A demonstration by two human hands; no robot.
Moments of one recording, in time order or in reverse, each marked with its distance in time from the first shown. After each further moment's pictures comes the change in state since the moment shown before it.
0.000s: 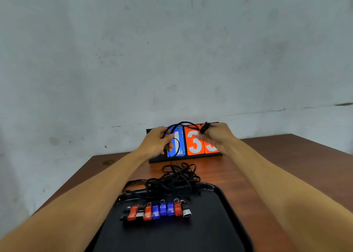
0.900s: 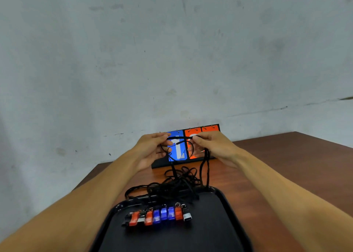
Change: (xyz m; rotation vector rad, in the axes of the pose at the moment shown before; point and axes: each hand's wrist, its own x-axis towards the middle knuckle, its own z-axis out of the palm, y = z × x) left_hand -0.012 0.019 -0.007 -0.589 -0.019 -0.290; right_hand -0.029 0.011 -0.024 -0.317 -0.422 -0.253
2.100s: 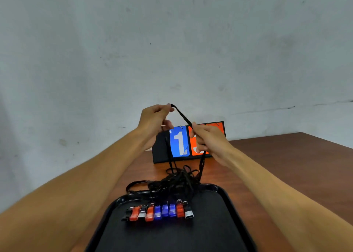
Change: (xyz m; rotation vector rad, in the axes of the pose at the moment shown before) left_hand 0.001 0.039 0.017 0.089 0.214 0.313; right_hand 0.009 -0.008 0.025 0.077 0.121 0.032
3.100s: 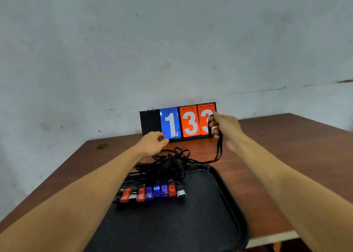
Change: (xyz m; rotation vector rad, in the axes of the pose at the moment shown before) left_hand 0.010 -0.129 -0.010 0.867 -0.407 -0.058; right_hand 0.009 0.047 -0.043 0.093 0.438 0.203
